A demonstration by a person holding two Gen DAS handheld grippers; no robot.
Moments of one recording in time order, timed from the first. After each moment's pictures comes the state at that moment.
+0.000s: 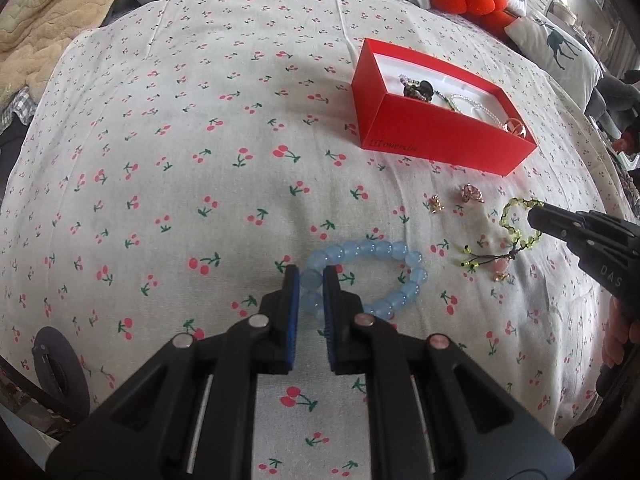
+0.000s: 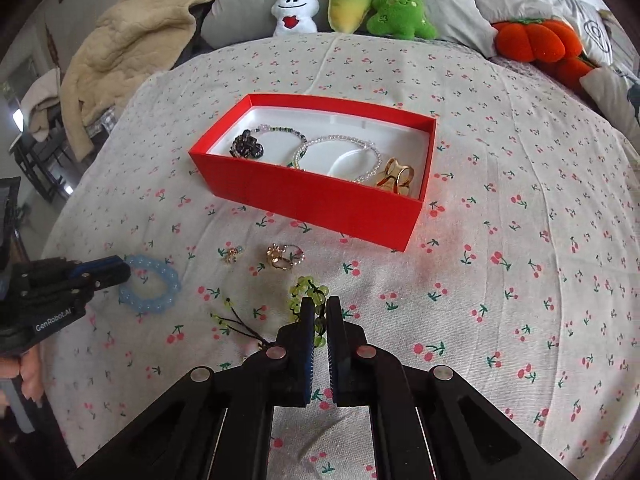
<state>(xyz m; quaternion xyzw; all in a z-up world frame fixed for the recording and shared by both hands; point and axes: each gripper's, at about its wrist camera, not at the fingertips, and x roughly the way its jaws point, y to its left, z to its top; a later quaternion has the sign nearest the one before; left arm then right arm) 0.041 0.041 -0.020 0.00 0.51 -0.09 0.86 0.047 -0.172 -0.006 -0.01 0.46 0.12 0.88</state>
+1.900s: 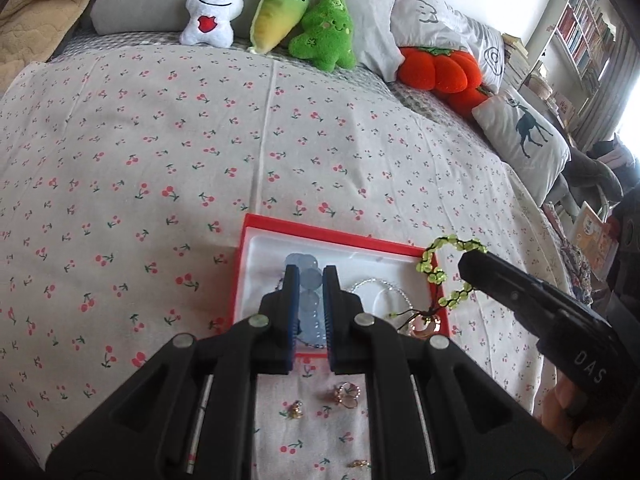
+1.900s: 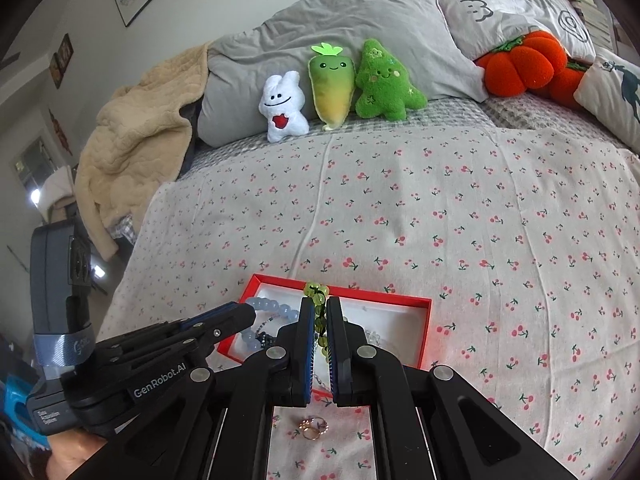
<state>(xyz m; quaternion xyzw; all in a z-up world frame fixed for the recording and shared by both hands) 0.151 -0.025 0.037 -0.11 0.44 -0.15 0.88 0.133 -0.189 0.073 0.10 0.38 0.13 0.91</state>
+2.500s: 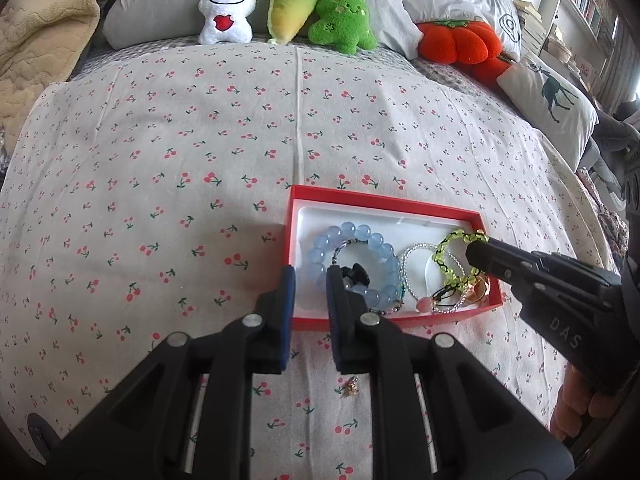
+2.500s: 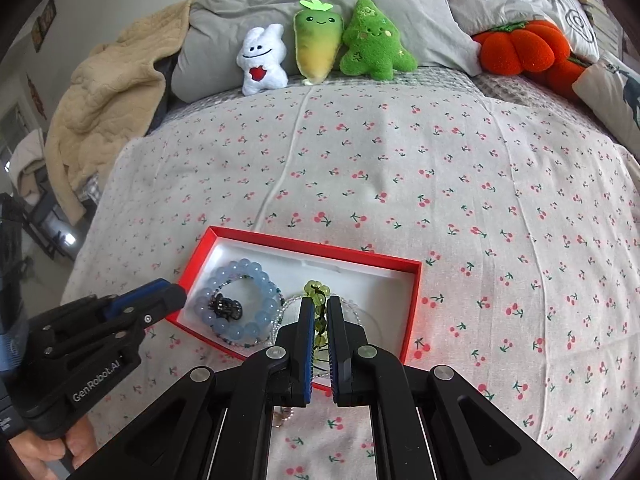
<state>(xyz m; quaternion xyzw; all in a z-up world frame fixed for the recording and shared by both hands) 0.137 -0.019 0.028 -0.03 0.45 -0.11 0.88 0.145 -0.184 0.035 0.04 0.44 0.09 0.89</state>
